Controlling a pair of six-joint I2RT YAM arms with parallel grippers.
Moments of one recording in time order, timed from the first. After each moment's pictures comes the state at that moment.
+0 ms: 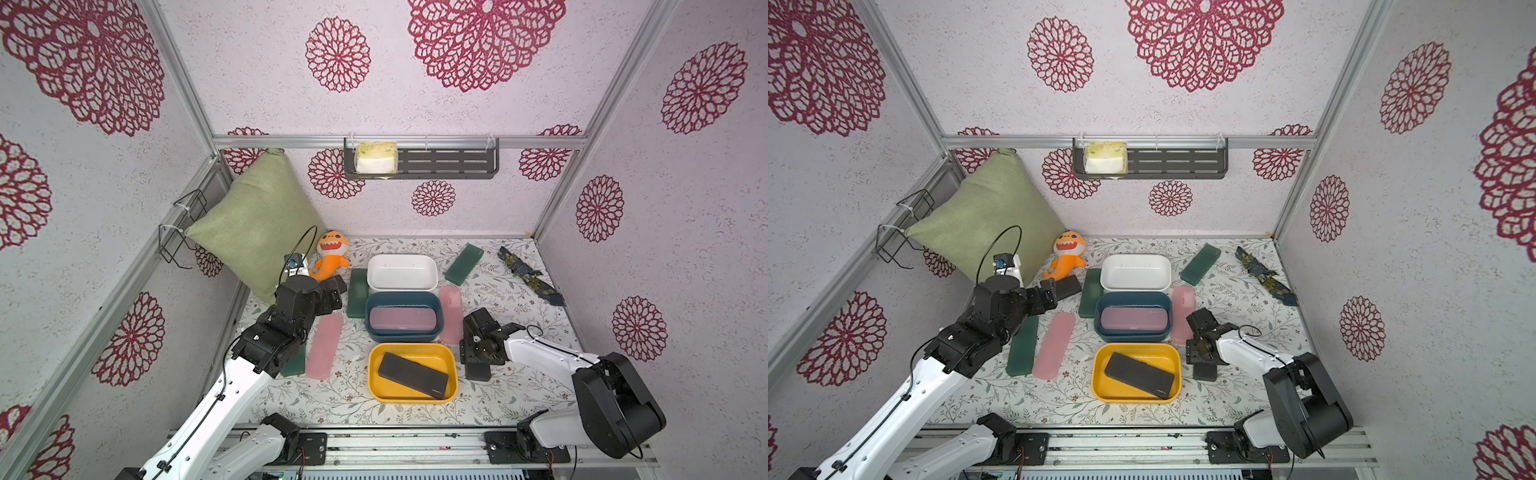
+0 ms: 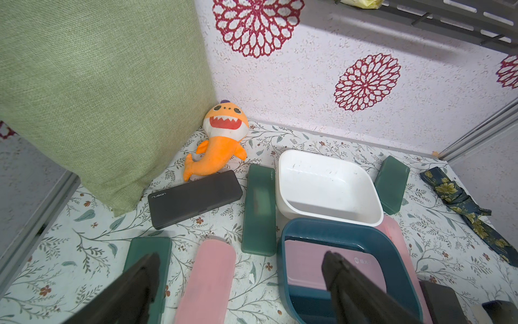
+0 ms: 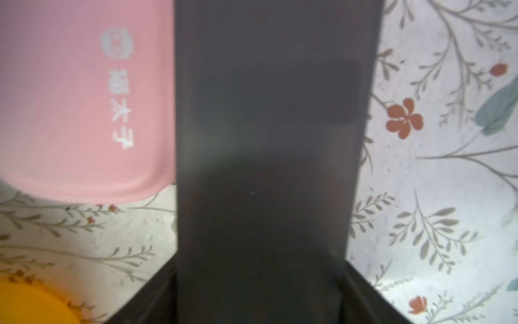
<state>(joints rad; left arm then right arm) -0.48 0.96 1.04 -0.58 -0.42 -0.44 0.48 1.39 0.66 -0.57 0.17 0.47</state>
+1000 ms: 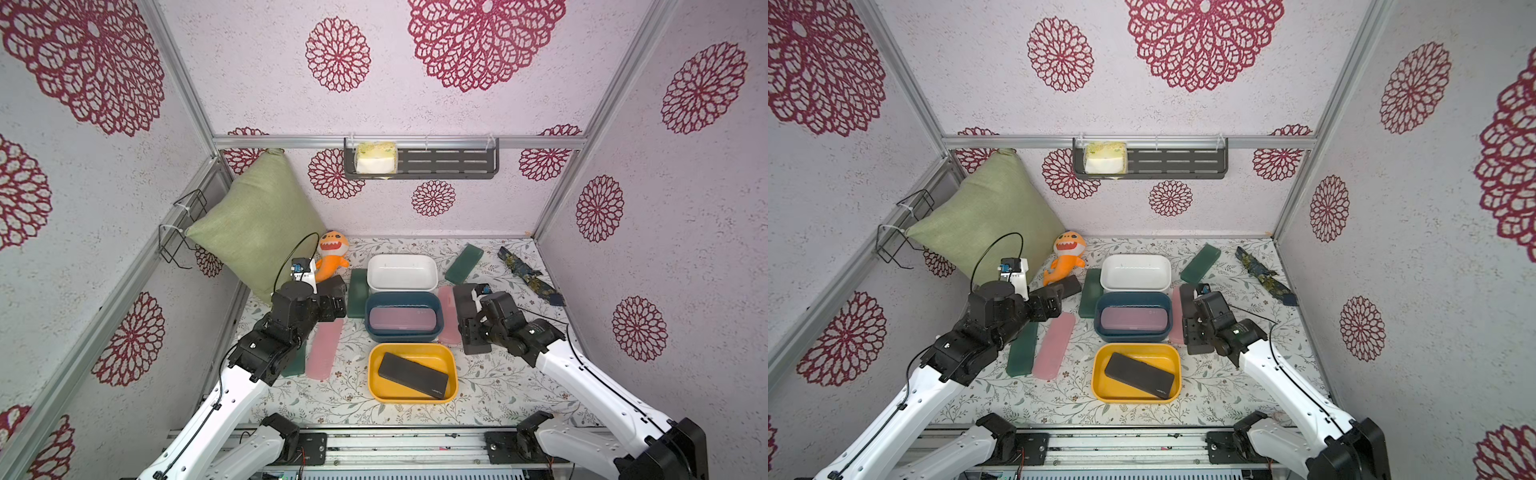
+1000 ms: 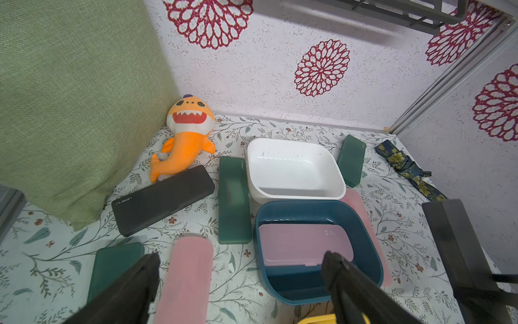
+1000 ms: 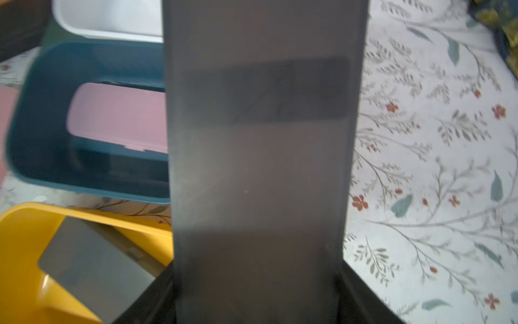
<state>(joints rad) -0.47 0.90 0.98 -0.53 -0.27 -0.38 0.53 1.07 0.89 -0.70 0.09 0.27</state>
